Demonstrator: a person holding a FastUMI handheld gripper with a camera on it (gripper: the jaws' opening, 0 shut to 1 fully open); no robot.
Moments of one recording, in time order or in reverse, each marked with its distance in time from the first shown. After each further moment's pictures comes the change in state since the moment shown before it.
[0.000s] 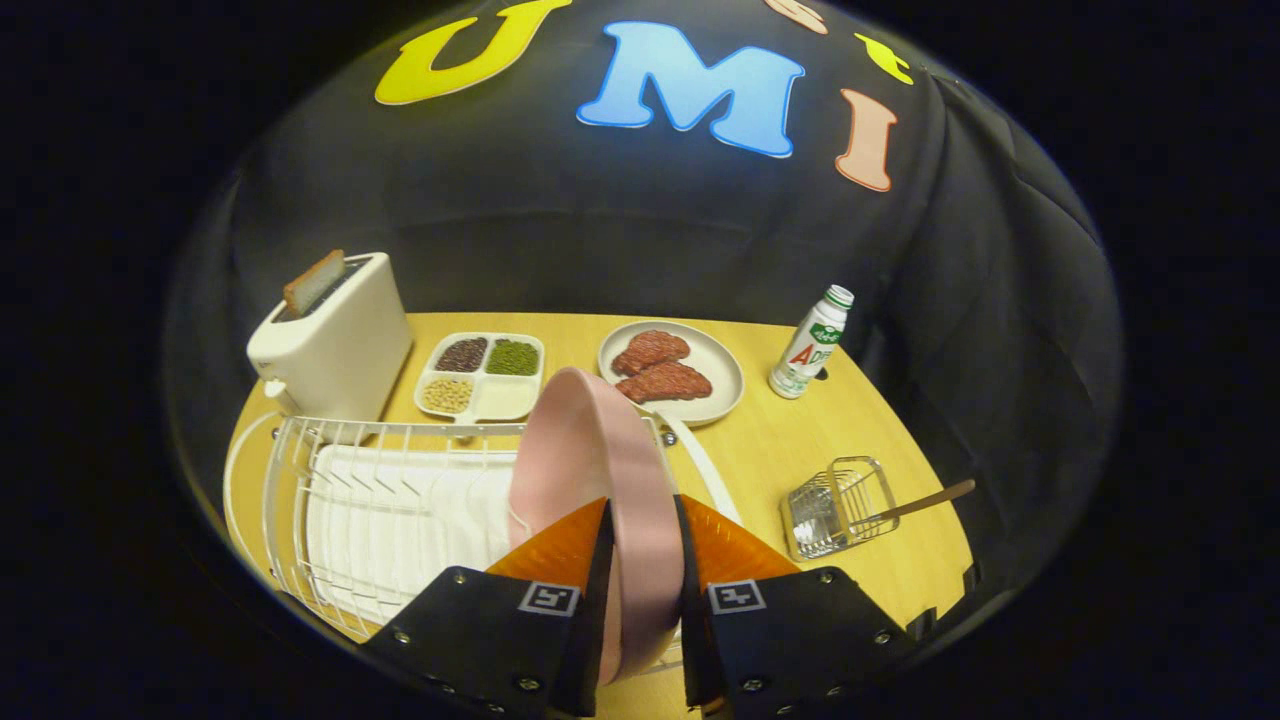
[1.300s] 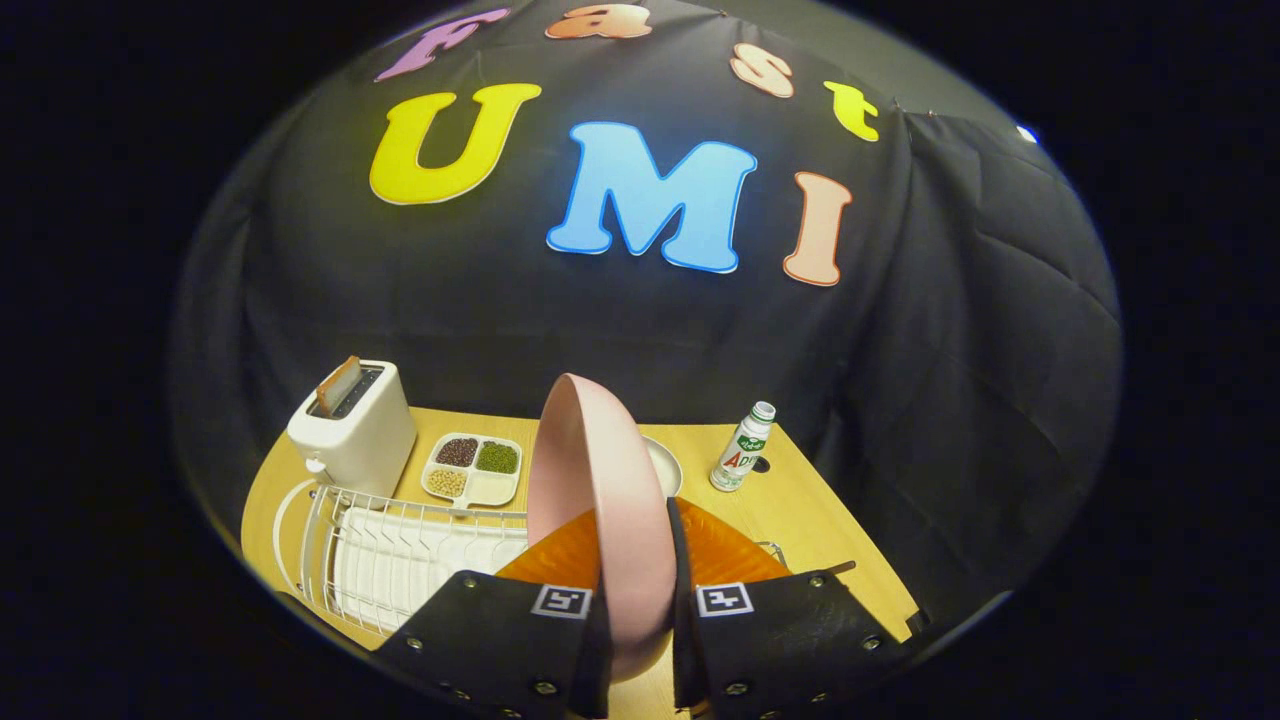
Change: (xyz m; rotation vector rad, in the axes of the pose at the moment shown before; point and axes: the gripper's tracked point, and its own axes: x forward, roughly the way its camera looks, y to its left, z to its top) arm -0.105 -0.096 0.082 0.076 -0.245 0.018
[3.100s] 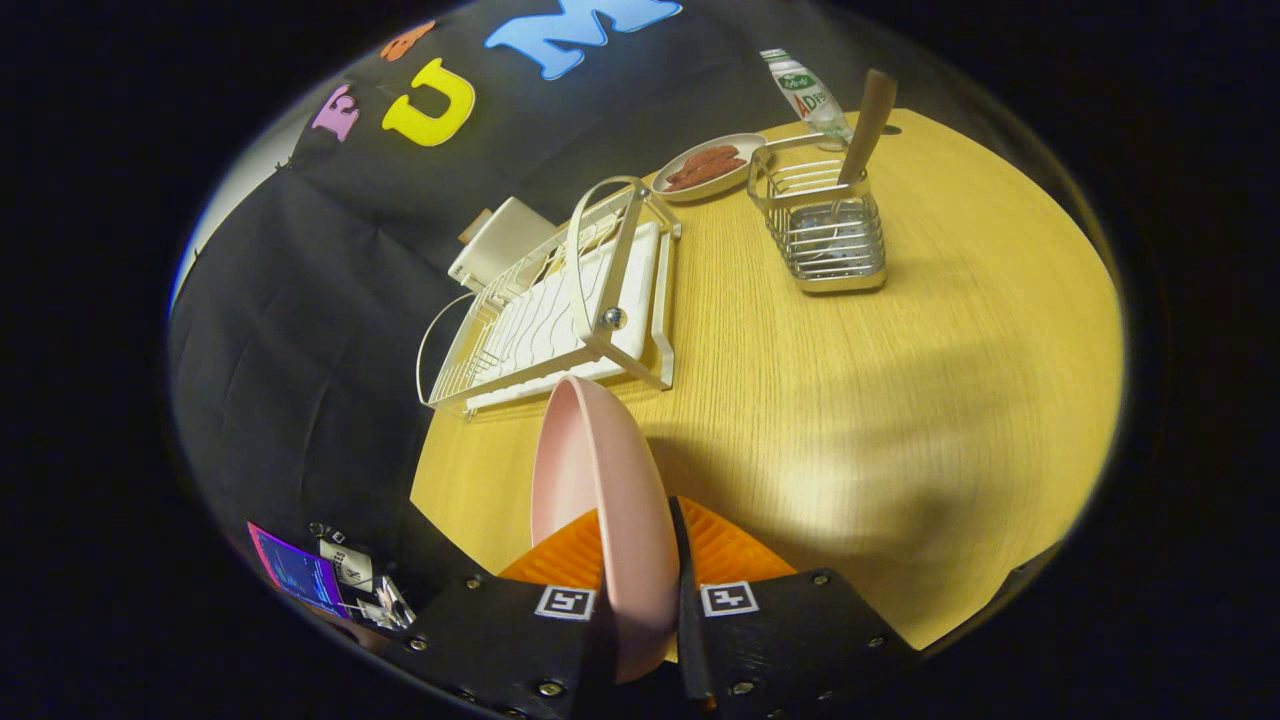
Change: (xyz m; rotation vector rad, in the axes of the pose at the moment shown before) arm -0.023 -0.055 -0.323 0.314 0.582 0.831
